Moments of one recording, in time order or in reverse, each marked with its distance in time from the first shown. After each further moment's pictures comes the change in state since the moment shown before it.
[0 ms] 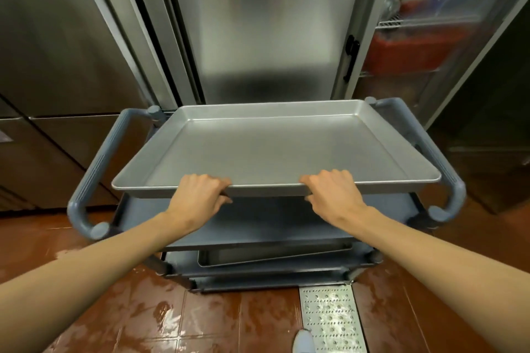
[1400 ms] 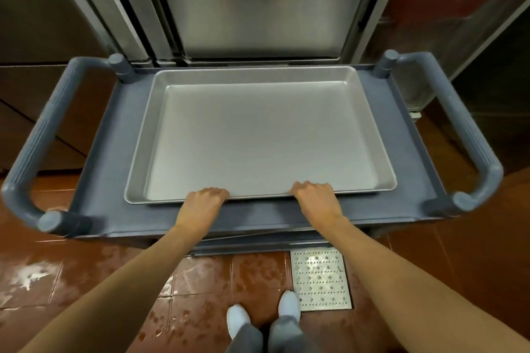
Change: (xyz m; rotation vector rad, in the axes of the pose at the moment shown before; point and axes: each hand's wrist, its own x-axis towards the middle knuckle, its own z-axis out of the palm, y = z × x) left_hand 0.025 0.001 0.171 -0.017 -0.213 -0.028; right_hand 0.030 -0.008 0.154 0.006 -0.346 0.032
